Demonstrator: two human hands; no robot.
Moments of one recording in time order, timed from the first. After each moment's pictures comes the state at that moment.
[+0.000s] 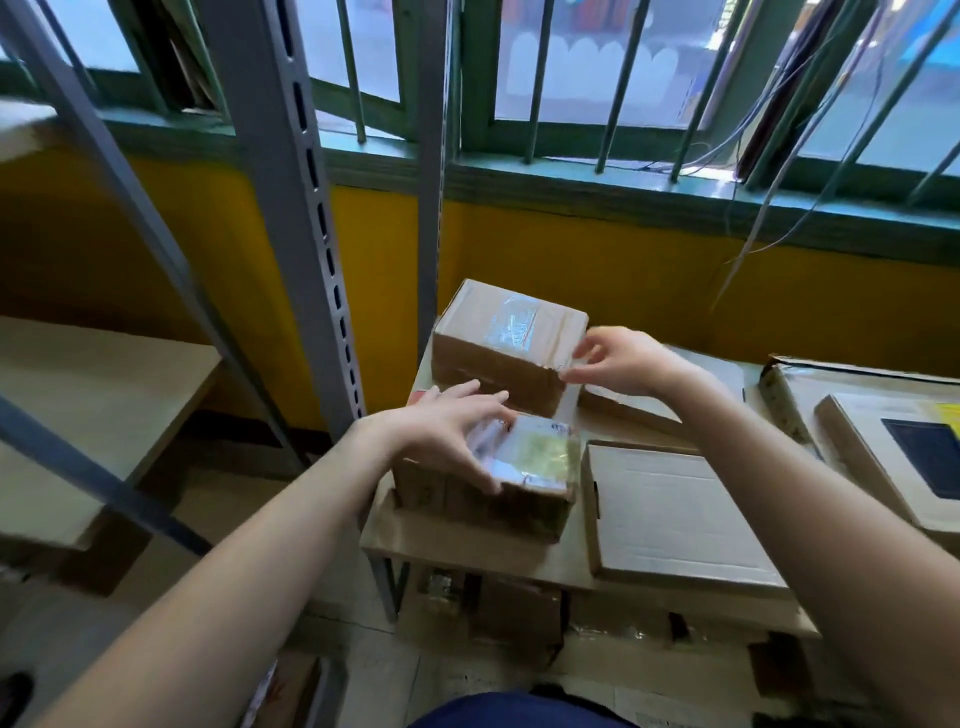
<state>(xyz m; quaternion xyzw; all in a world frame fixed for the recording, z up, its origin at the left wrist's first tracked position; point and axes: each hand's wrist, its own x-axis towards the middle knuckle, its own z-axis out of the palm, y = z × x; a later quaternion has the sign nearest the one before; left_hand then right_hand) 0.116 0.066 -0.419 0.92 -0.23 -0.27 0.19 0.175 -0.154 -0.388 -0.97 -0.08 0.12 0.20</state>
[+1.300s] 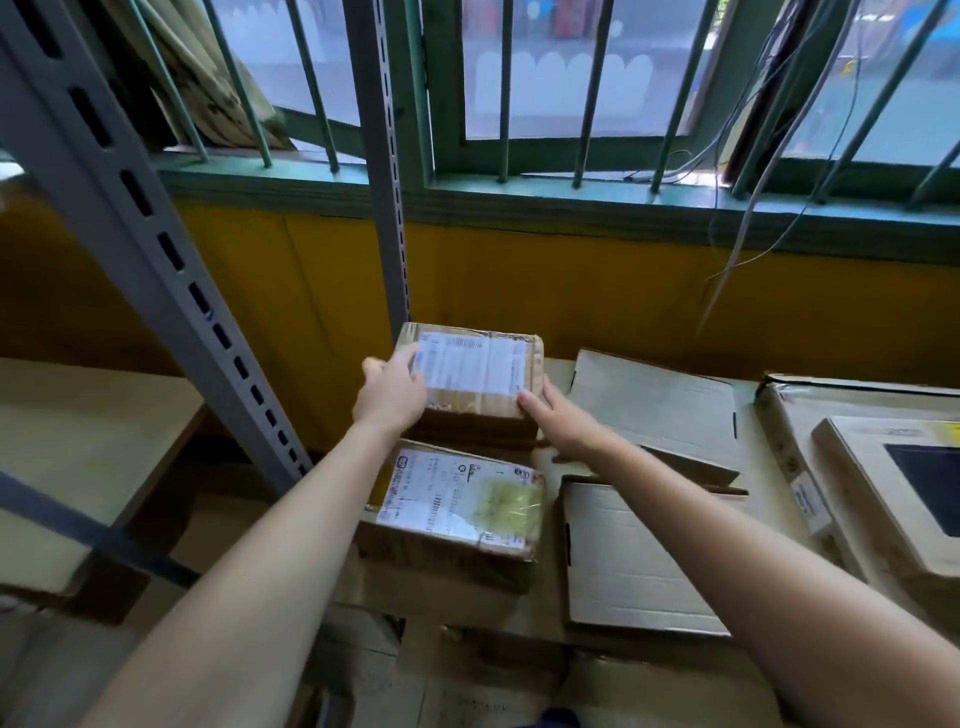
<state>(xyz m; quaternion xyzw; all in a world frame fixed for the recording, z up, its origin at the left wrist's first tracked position) 0.181 0.052 -0.430 0.92 0.17 0.01 0.36 0.184 -0.143 -0.442 -0.82 -0.04 0.21 0.53</state>
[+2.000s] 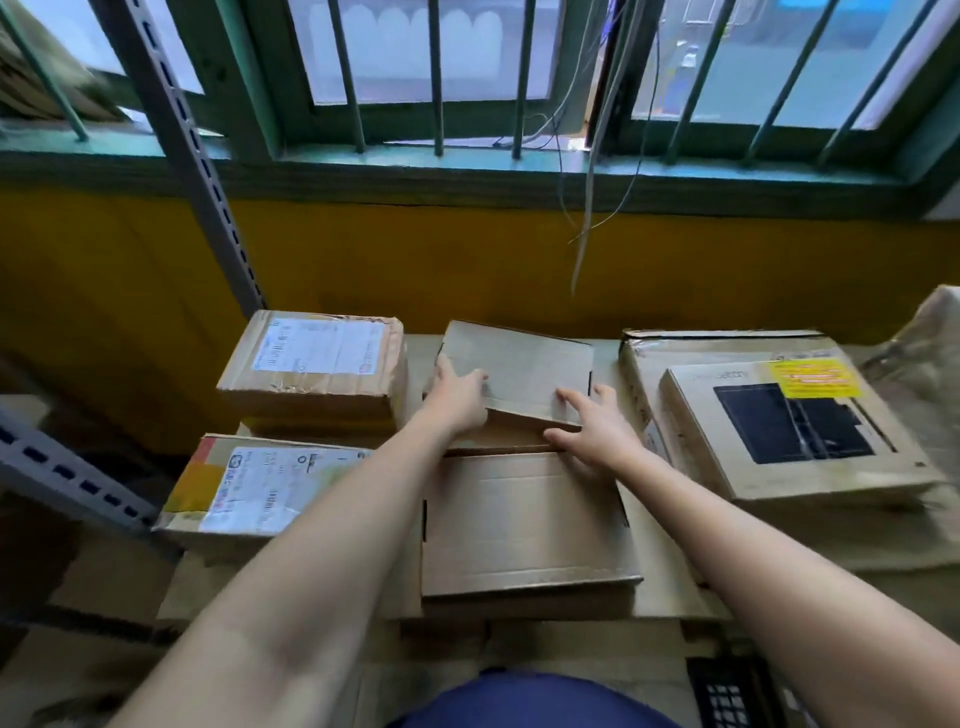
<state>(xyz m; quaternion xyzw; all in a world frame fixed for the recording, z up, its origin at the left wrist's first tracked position) 0.198 -0.147 -0.464 0.96 -0.02 -0.20 0.22 0.157 -0.322 -0.478 -0.96 0.07 0.14 0.25</state>
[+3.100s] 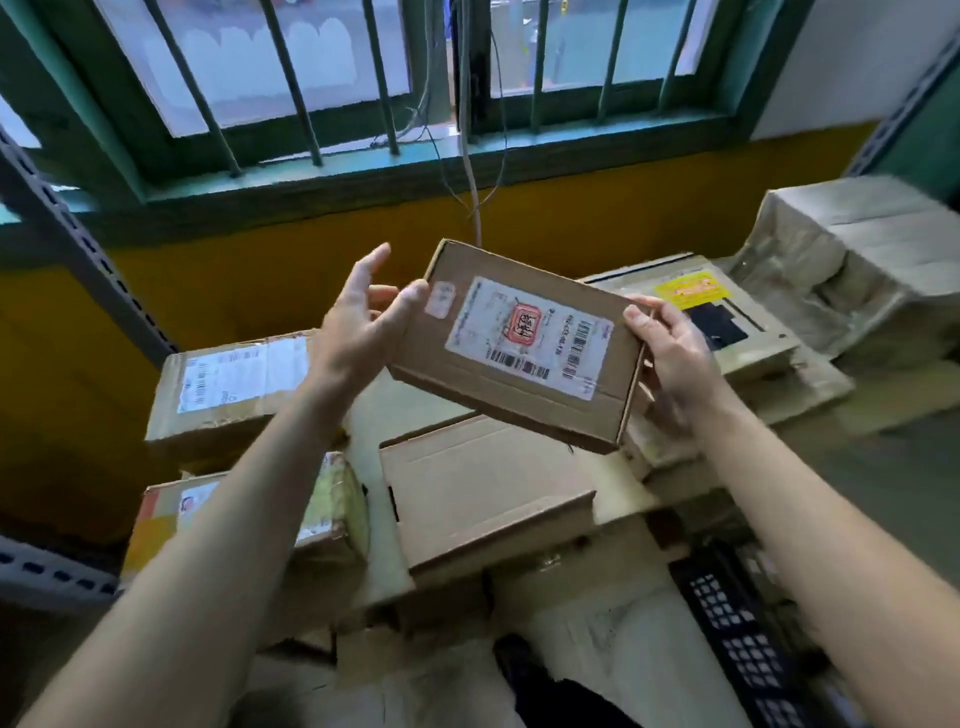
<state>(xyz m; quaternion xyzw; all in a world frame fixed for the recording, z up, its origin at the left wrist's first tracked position) 0.158 -0.123 -0.365 0.85 -0.16 0.00 0.51 0.063 -0.383 -0.402 -0.66 0.15 -0.15 0.72</state>
